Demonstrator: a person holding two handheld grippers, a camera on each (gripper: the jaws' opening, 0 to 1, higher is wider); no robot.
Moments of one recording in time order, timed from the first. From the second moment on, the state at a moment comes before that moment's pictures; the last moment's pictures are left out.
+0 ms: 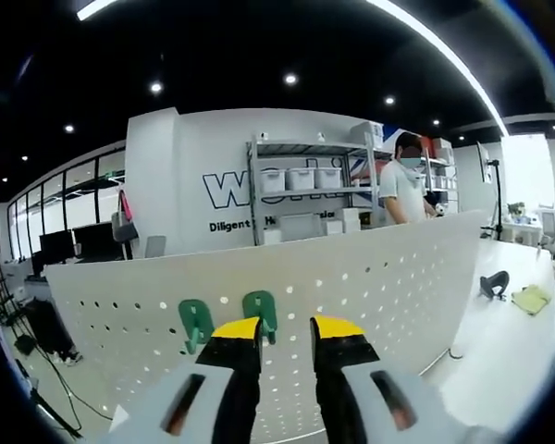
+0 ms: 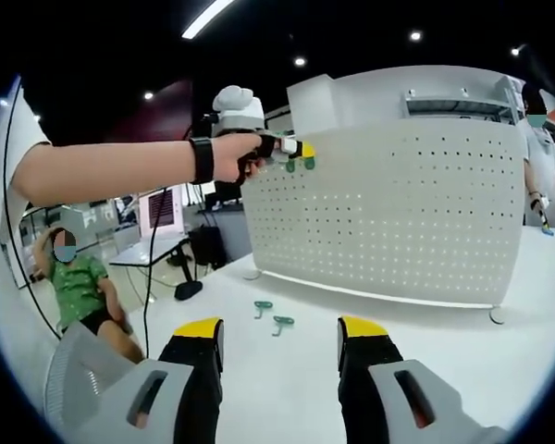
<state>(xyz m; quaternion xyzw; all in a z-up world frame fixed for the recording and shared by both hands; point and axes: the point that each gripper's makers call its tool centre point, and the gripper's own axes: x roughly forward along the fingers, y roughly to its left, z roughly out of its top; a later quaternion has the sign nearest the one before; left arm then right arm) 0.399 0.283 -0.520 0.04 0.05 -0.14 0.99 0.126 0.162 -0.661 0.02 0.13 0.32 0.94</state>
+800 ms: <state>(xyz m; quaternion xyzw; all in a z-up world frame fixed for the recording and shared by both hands) 0.369 0.290 -0.524 0.02 0.04 -0.17 0.98 0.123 0.171 -0.663 0.01 0.13 0.33 0.93</state>
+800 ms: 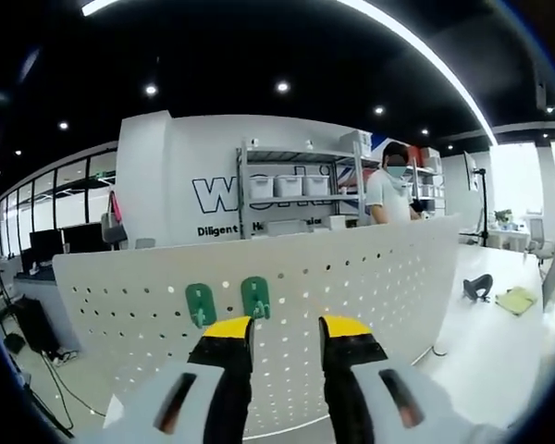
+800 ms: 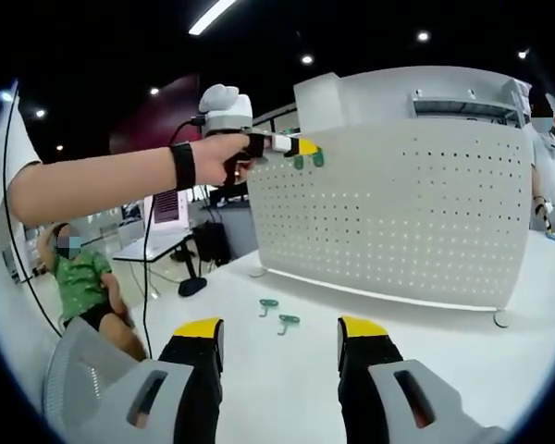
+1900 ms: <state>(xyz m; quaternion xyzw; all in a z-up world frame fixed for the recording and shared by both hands) 0.311 0.288 -0.574 0.01 0.07 -0.24 0.97 0.120 0.185 -0.668 0.00 0.15 0.36 0.92</state>
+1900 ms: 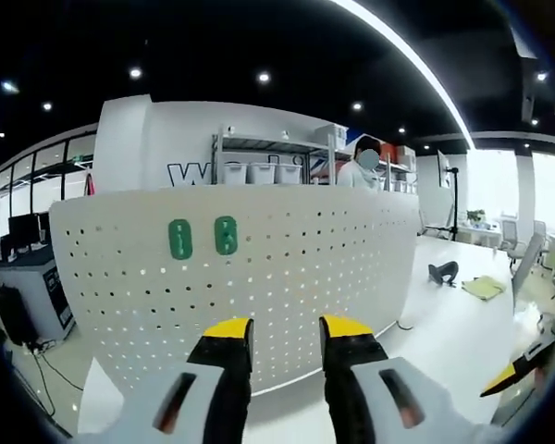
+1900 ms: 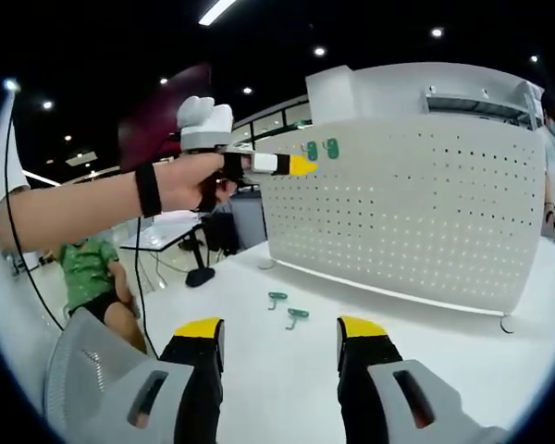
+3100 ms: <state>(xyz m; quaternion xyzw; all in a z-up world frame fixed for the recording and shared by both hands) 0.257 0.317 -0.628 0.00 0.11 -0.28 0.95 0.105 0.194 -0.679 0.01 0.16 0.35 0.92</state>
